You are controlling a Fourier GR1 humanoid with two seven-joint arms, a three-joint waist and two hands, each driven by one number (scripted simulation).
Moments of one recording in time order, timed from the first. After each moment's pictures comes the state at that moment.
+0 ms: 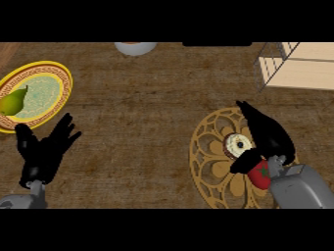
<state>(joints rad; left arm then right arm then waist) -0.05 0.30 -0.07 -1.39 0.27 0.13 0.25 -0.28 -0.30 0.33 -1.58 0.60 0.22 0.74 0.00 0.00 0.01</state>
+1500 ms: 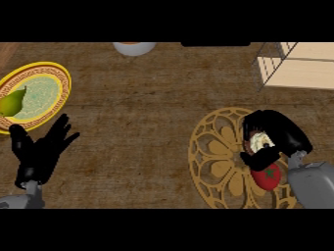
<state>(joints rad) -0.04 0.27 0.01 -1.37 0.23 0.05 0.26 -0.26 -0.34 0.19 -1.50 0.59 0.33 0.28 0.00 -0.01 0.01</state>
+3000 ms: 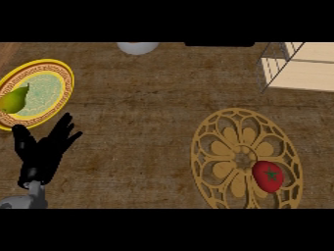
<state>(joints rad) -0.04 0.24 0.02 -1.41 0.19 0.04 0.27 -0.85 -0.76 -0.40 -1.61 0.21 0.50 0.71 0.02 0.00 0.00</state>
